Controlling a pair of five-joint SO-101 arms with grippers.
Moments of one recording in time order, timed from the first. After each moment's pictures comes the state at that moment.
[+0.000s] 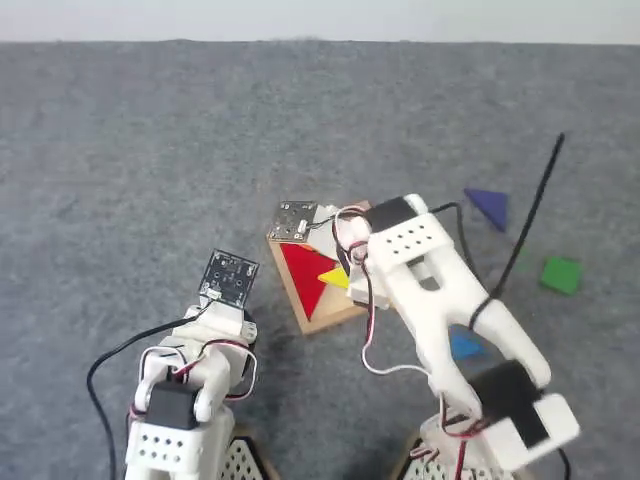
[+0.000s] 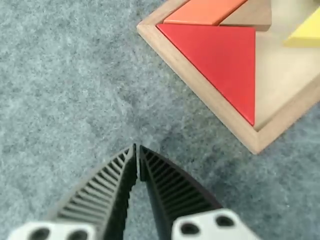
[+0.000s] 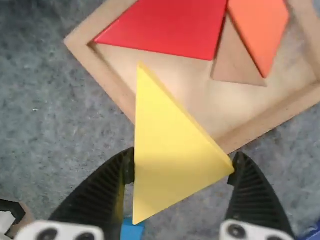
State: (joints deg) left arm 2.8 -102.9 97.2 72.0 -4.8; right arm -30.3 -4.4 24.0 74.0 48.2
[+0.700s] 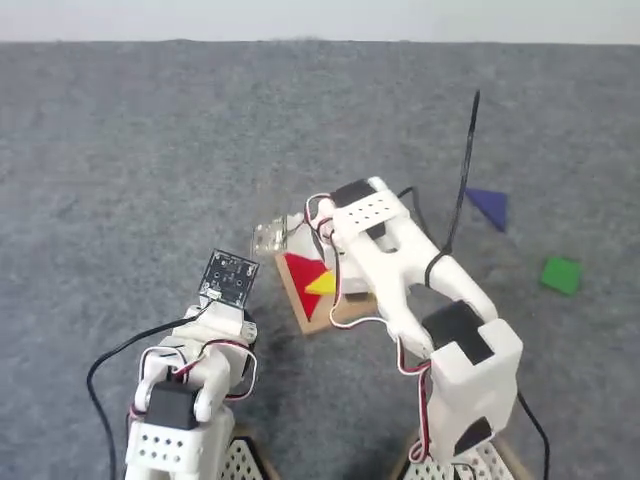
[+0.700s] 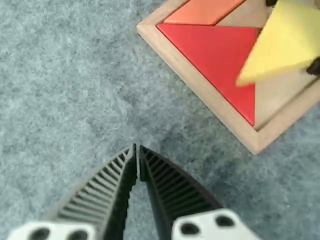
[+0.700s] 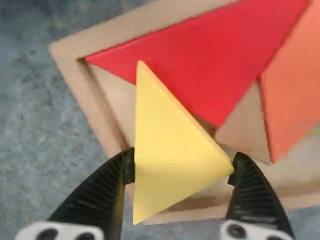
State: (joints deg) left arm 2.8 -102.9 97.2 72.0 -4.8; right arm -32.4 18.3 8.4 74.2 64.7
